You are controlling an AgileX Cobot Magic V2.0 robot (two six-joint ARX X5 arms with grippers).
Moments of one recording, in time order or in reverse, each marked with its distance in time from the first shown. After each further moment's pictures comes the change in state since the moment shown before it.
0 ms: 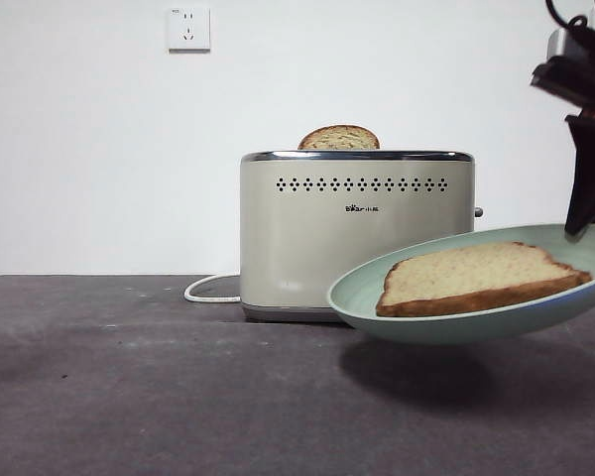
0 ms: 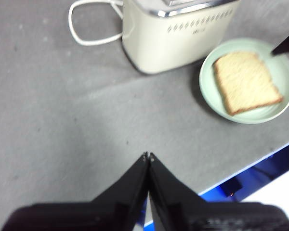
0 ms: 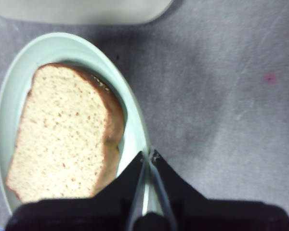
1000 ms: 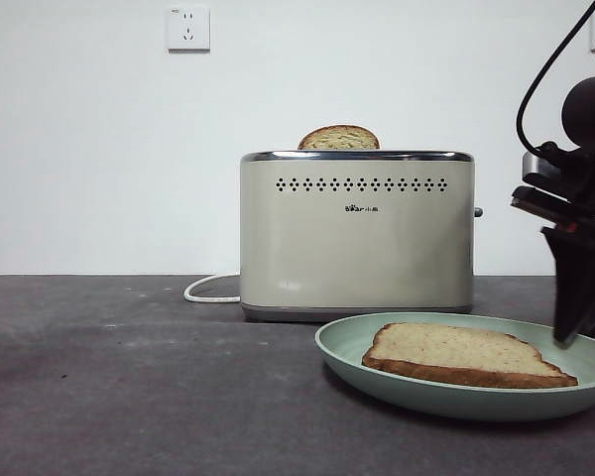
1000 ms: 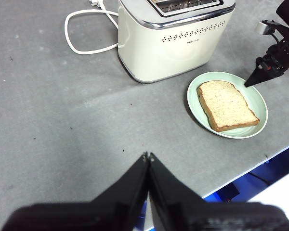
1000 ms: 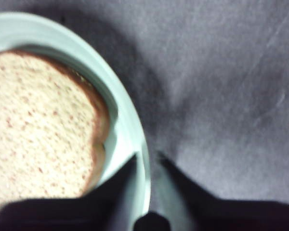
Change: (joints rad) left arm 0.000 0.000 0.000 0.021 0.010 0.000; right arm 0.000 0.258 -0.042 0.129 -0.011 -0.033
